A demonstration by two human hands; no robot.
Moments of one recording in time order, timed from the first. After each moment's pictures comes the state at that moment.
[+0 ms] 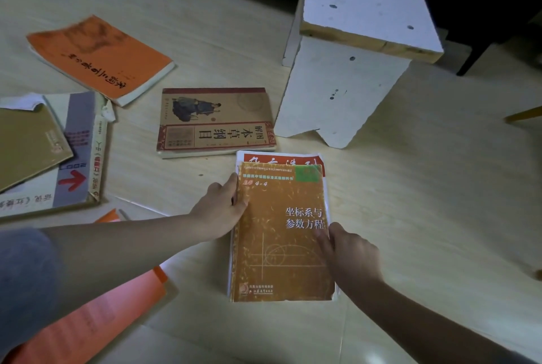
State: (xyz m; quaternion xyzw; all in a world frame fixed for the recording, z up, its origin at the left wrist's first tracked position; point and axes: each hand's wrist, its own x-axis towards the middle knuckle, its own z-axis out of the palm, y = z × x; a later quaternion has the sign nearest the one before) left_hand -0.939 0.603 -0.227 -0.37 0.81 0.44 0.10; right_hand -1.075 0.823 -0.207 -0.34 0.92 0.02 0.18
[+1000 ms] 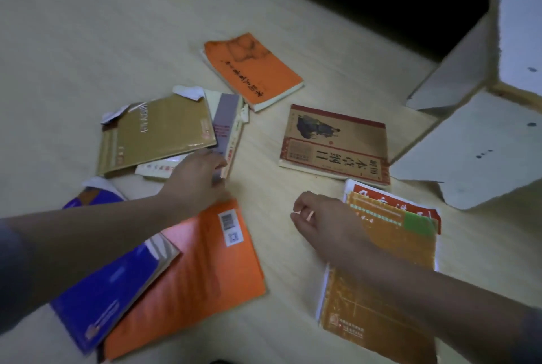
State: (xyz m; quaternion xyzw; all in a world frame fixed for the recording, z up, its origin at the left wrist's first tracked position) left_hand -0.765 0.498 -0.183 -0.48 0.85 0.19 -0.09; right_hand -0.981 0.645 -0.167 -0.63 0.73 -0.12 0.23
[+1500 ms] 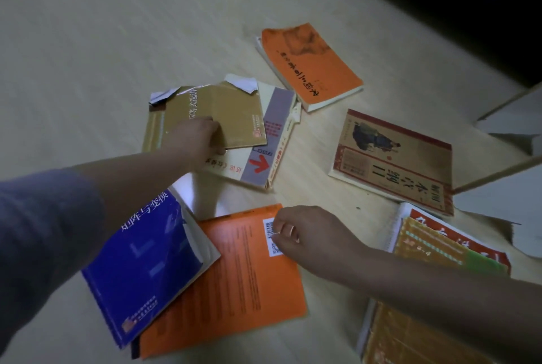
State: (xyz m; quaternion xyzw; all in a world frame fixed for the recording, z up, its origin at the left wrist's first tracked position) left_hand -0.692 0.402 -0.196 -0.54 0.83 0.12 0.04; right_hand -0.901 0.586 -0.171 -0.74 0.59 -0.05 0.32
